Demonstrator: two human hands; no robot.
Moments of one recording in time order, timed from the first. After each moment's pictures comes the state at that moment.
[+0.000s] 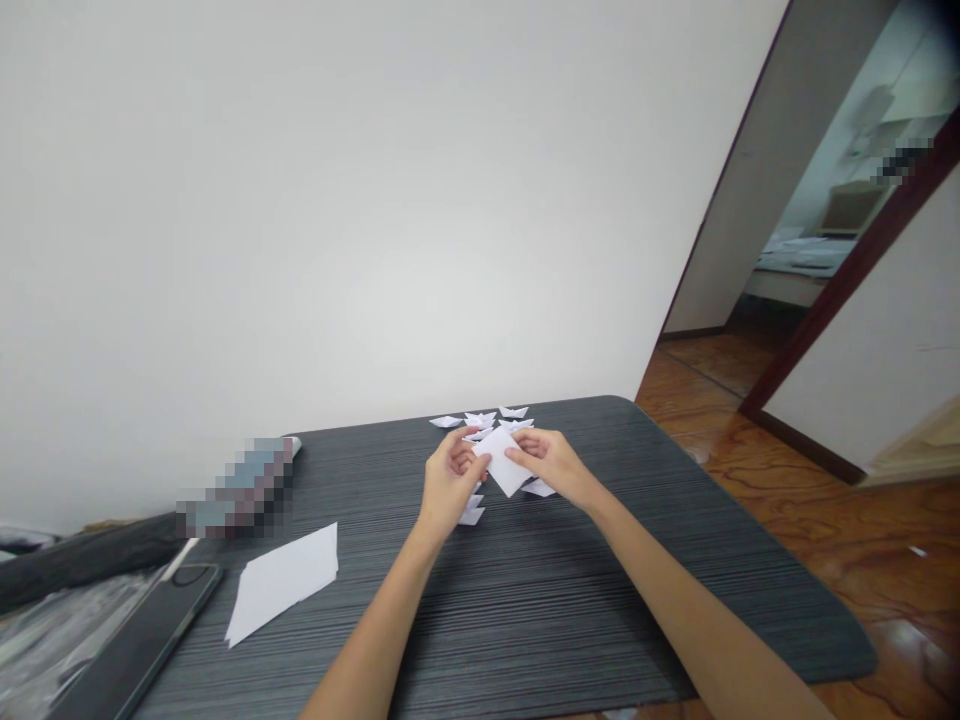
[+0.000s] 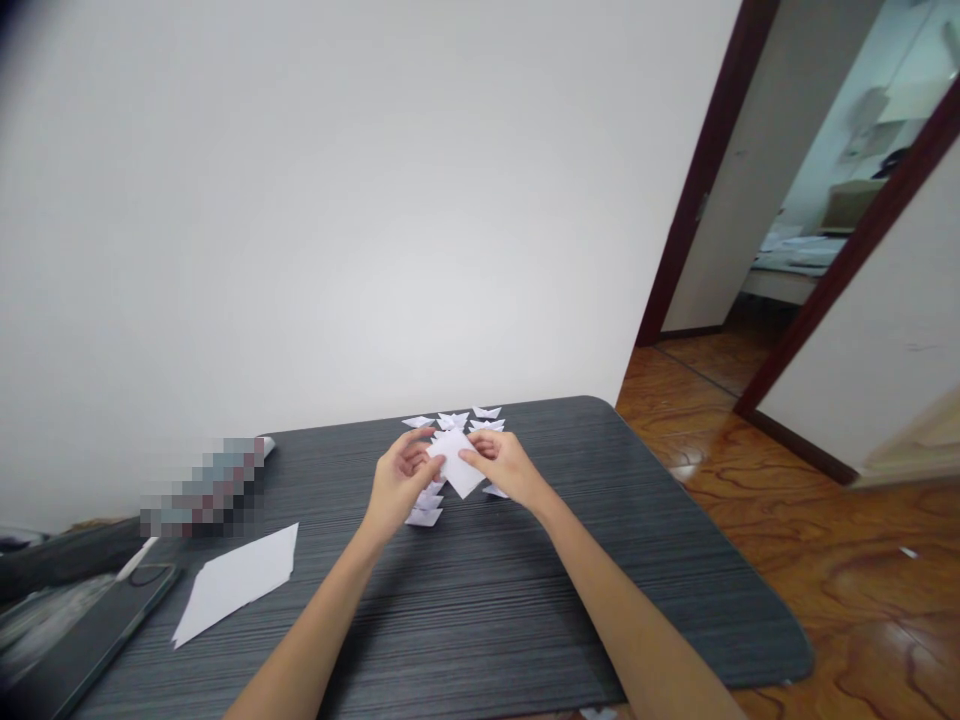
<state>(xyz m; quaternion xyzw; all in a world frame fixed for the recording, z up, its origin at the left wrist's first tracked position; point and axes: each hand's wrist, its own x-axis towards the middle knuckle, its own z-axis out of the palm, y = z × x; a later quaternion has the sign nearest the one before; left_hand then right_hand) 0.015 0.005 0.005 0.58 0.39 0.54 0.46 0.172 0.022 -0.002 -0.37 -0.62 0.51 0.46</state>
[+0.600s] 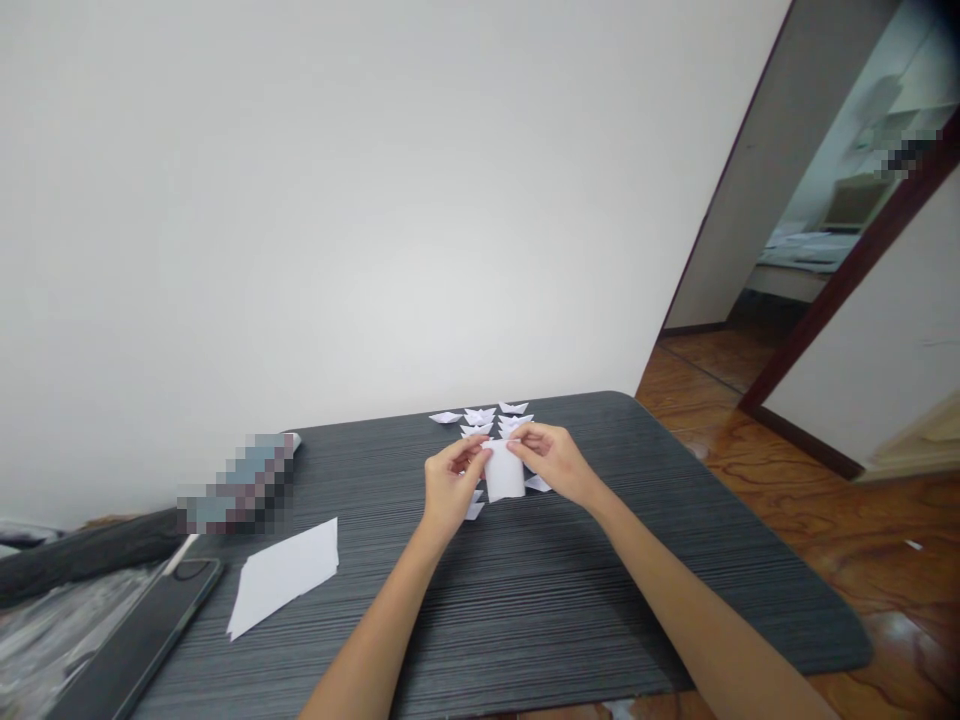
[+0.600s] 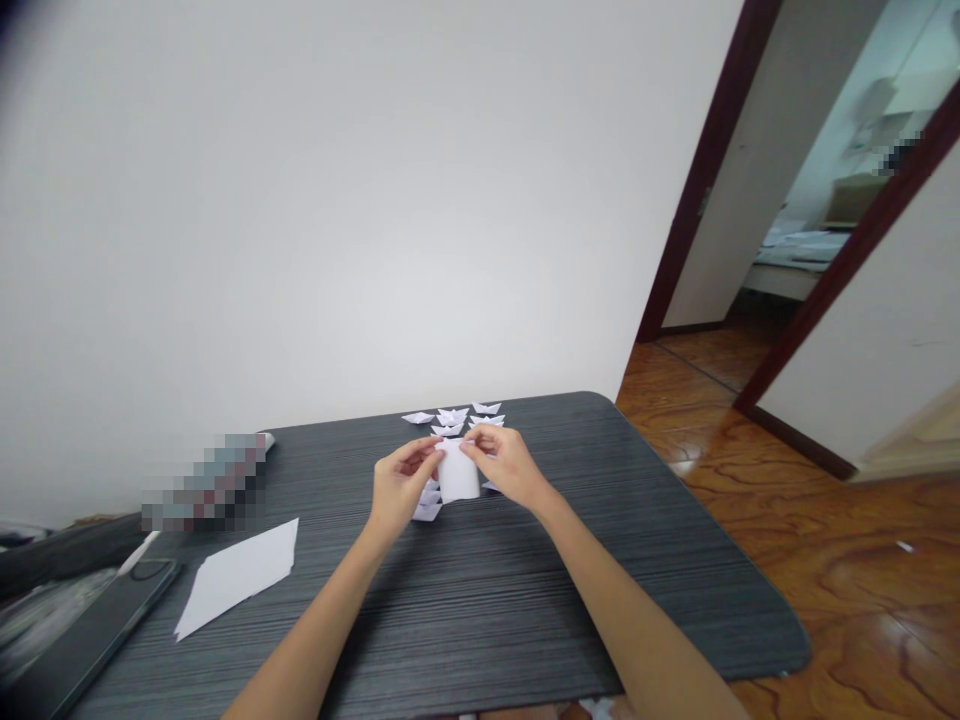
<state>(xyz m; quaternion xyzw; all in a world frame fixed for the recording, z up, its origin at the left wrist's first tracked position) 0.018 0.005 -0.006 0.59 0.43 0.57 0.37 0.172 0.020 -0.003 -0.36 -0.65 0.43 0.51</state>
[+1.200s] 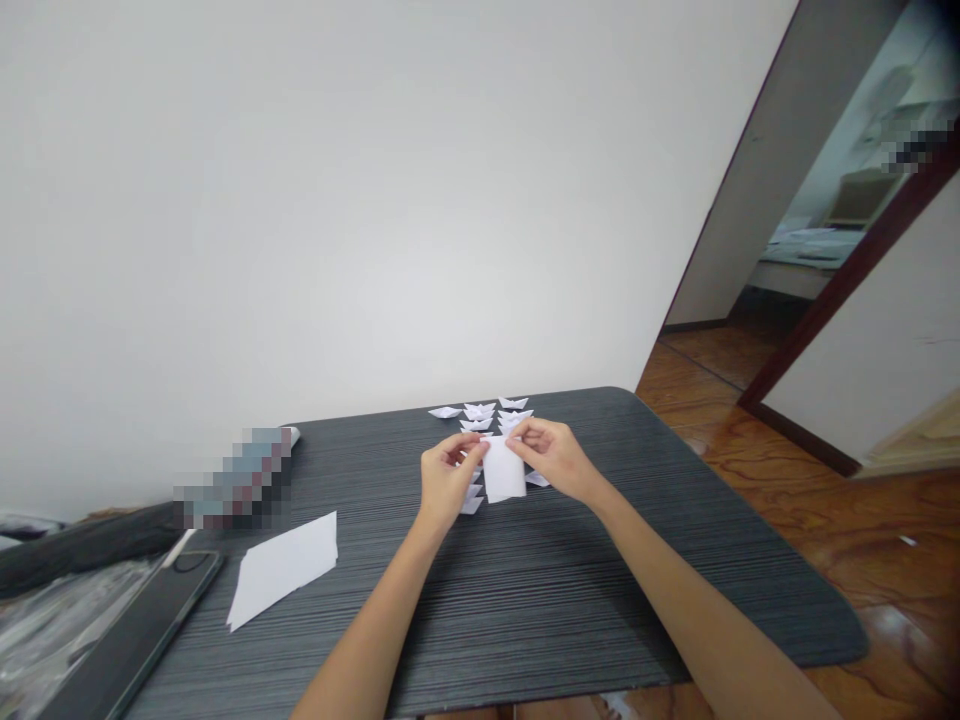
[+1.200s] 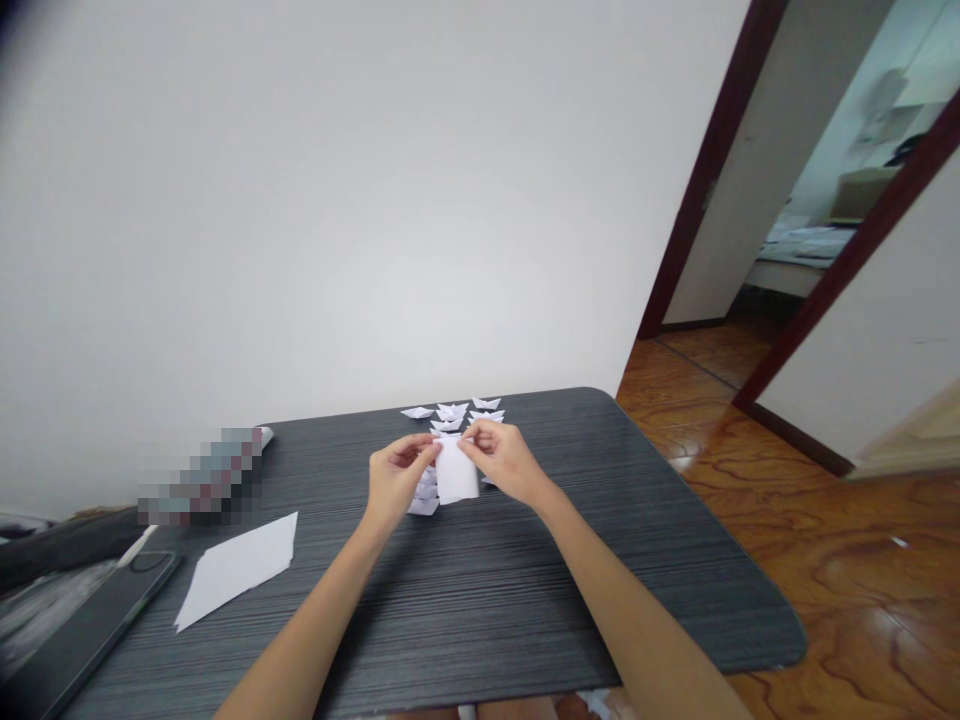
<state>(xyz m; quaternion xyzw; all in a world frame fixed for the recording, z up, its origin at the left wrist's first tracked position) 0.016 0.006 -0.007 0.56 0.46 0.58 0.37 0.172 0.014 0.004 -0.36 -0.66 0.43 0.49</state>
